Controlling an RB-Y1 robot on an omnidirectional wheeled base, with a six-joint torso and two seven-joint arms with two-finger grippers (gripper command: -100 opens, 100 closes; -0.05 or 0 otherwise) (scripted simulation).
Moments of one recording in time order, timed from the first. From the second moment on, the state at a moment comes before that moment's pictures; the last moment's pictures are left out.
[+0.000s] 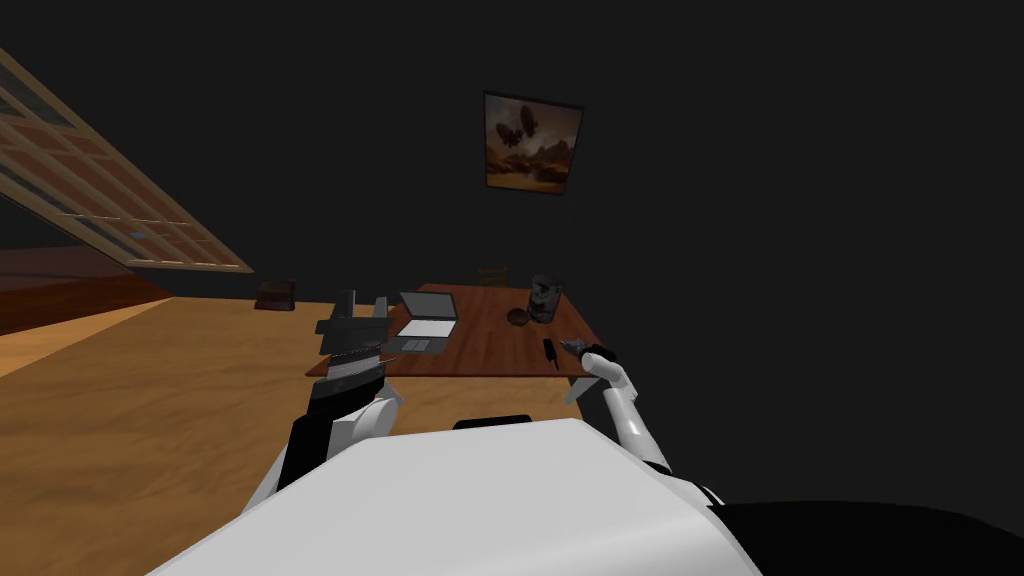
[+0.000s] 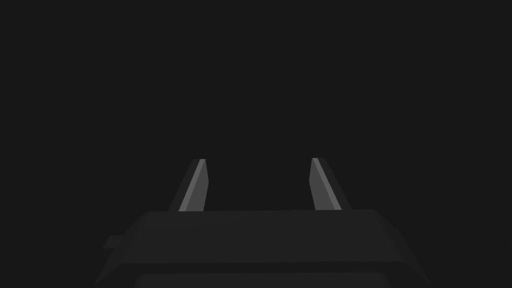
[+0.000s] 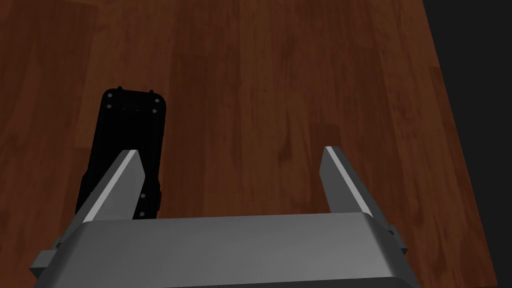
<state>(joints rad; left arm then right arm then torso) 0.49 -0.01 0.07 -2.27 0.08 -0.50 0.15 -0.01 -0.34 -0.28 -1.41 -0.52 0.58 -1.10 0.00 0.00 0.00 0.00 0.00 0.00</state>
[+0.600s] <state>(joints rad) 0.49 -0.01 0.07 -2.27 0.08 -0.50 0.15 -0.05 -0.34 -0.30 -1.30 -0.56 0.71 -1.25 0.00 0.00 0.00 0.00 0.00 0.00</state>
